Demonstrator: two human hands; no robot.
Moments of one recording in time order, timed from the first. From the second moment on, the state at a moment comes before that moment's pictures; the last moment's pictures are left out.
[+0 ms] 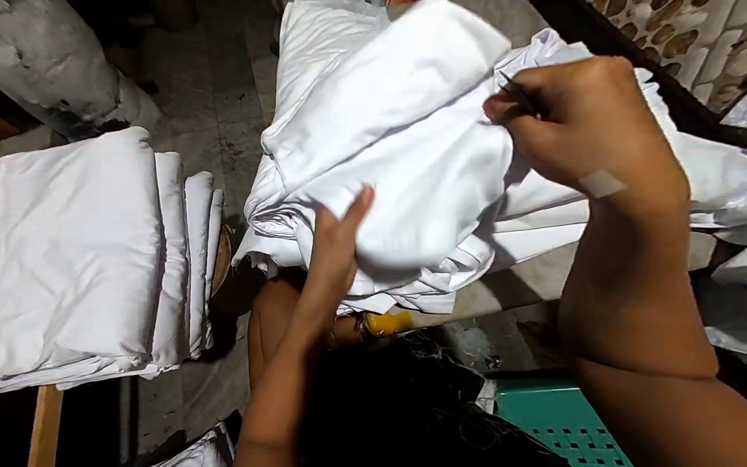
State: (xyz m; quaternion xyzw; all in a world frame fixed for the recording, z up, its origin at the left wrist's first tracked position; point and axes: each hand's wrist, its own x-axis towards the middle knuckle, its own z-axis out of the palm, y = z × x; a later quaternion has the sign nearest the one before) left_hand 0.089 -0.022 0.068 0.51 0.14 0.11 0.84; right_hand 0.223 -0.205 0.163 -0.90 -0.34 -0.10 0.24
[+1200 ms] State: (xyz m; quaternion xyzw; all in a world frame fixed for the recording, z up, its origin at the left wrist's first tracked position) left_hand 0.032 -0.018 0.013 0.47 0.09 0.37 0.80; right_hand 0.090 -0.153 0.059 -0.85 -0.40 -0.08 0.34
